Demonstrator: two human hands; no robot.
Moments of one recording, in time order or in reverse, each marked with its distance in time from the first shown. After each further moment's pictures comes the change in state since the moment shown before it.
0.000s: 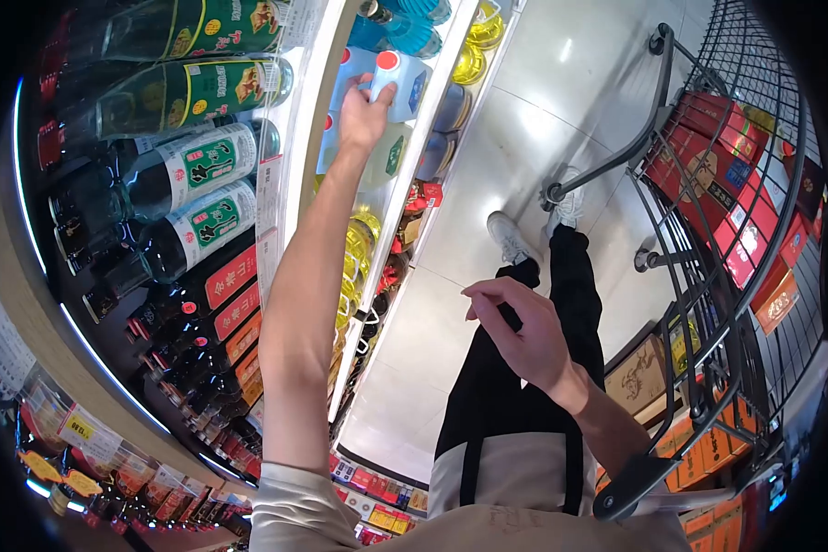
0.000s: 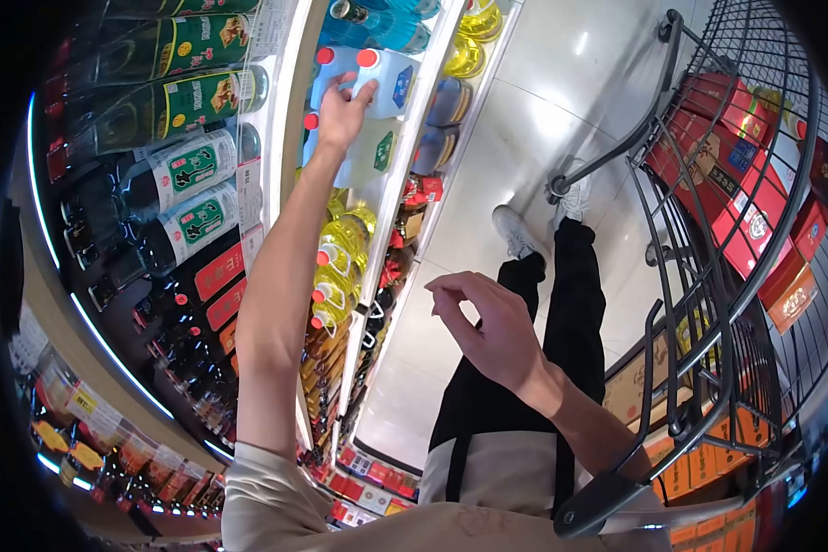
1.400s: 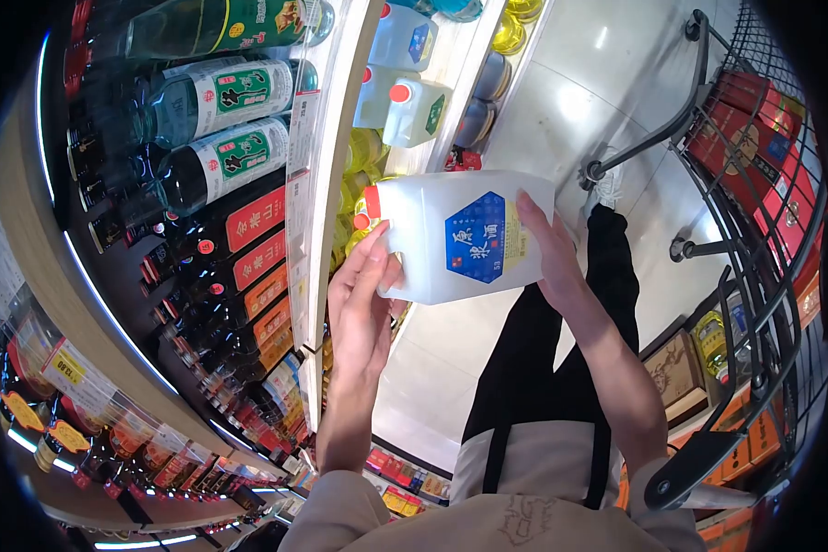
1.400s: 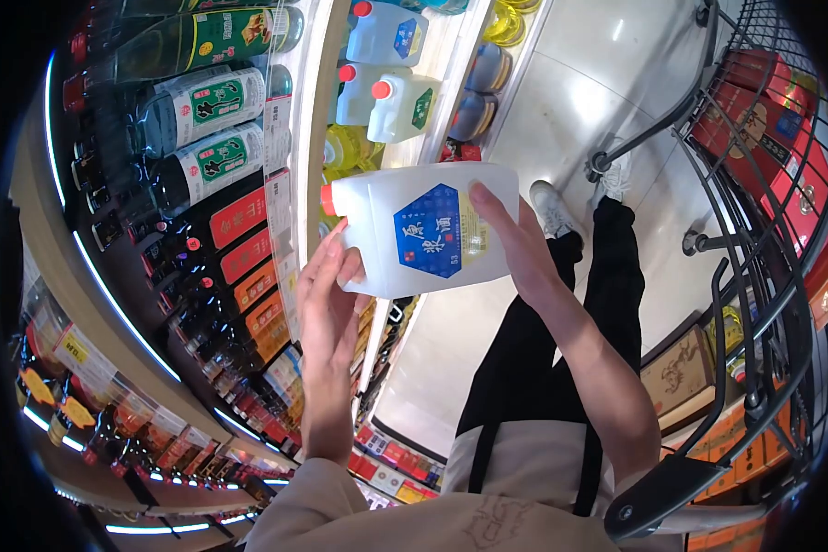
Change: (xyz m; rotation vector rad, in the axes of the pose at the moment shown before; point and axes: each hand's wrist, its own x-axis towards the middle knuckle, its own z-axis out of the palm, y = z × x) left_hand -0.308 0.070 -0.122 -0.828 -0.059 -0.490; right_hand 0.032 0.043 0.034 0.676 0.032 0.401
